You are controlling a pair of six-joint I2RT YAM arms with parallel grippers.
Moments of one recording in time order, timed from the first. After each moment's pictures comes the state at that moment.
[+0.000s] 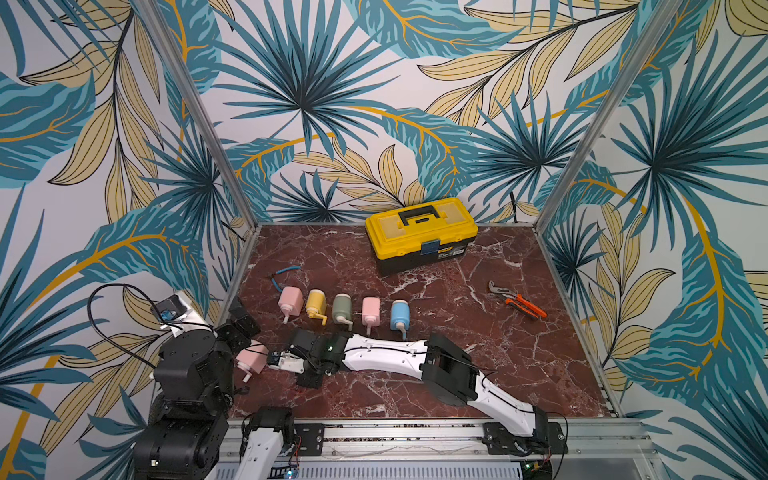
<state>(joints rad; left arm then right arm) -0.02 0.49 1.21 -1.02 -0.45 -0.39 1.25 2.49 2.11 -0.62 -0.09 -0.22</state>
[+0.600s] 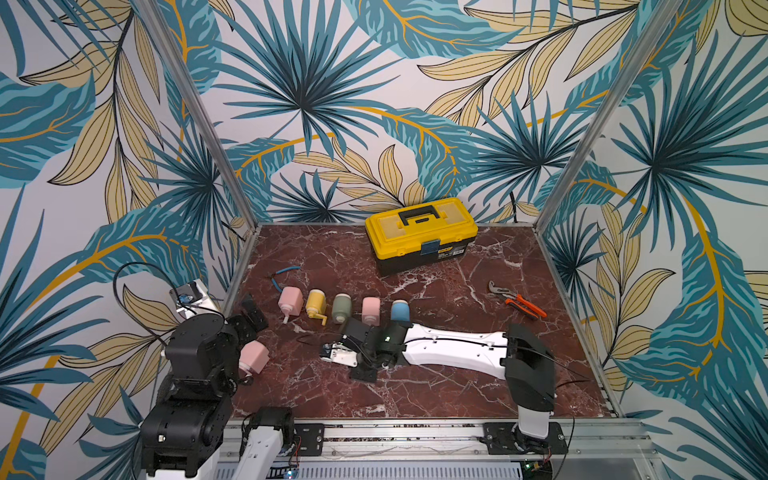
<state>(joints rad) -0.02 0.58 1.21 -1.02 -0.37 -0.33 1.18 1.86 1.43 -0.71 0.00 -0.26</state>
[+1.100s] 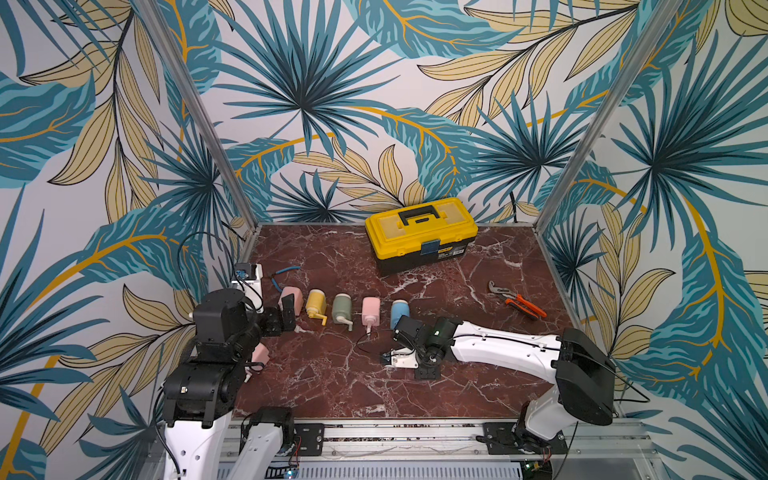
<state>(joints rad) -0.02 0.68 1.16 -0.99 0.00 -0.06 1.01 1.62 1.08 -0.87 0.12 -0.56</state>
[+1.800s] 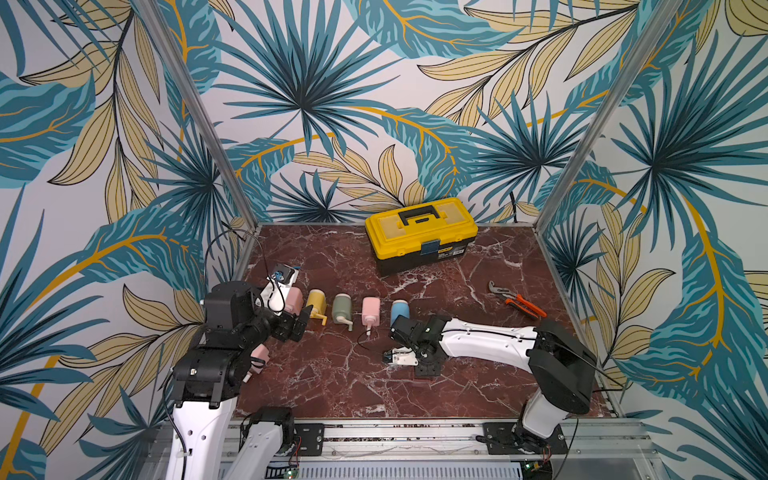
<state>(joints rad) -0.02 0.74 1.14 -0.98 0.21 0.34 0.98 1.71 1.08 -0.85 0.19 -0.55</state>
